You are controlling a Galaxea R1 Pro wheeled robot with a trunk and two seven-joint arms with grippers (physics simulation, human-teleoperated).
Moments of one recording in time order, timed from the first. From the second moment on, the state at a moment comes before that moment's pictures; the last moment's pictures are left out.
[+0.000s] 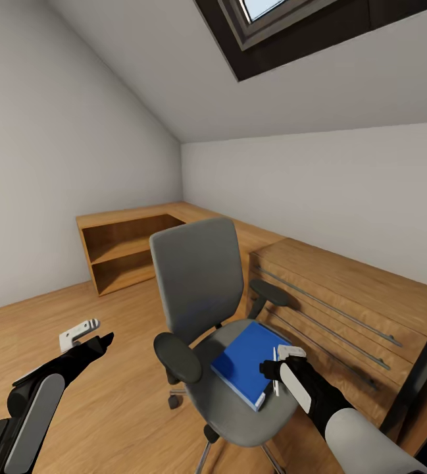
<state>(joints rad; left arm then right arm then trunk) -0.25 0.12 0.12 -1.61 0.66 0.68 0.41 -0.66 -0.01 0.30 -0.60 -0.50 0.52 -0.28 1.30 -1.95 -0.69</state>
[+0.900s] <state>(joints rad) -0.25 0.12 0.11 -1.61 0.66 0.68 0.41 -0.66 -0.01 0.30 -0.60 -0.50 0.52 -0.28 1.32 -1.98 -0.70</state>
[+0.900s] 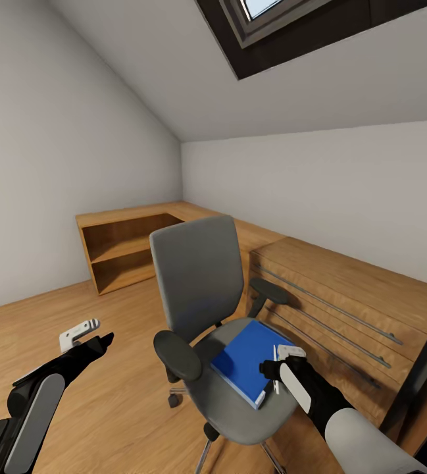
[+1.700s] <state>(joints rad) -0.25 0.12 0.12 -1.61 0.66 0.68 0.41 -0.66 -0.01 0.30 -0.60 -0.50 0.52 -0.28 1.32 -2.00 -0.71</state>
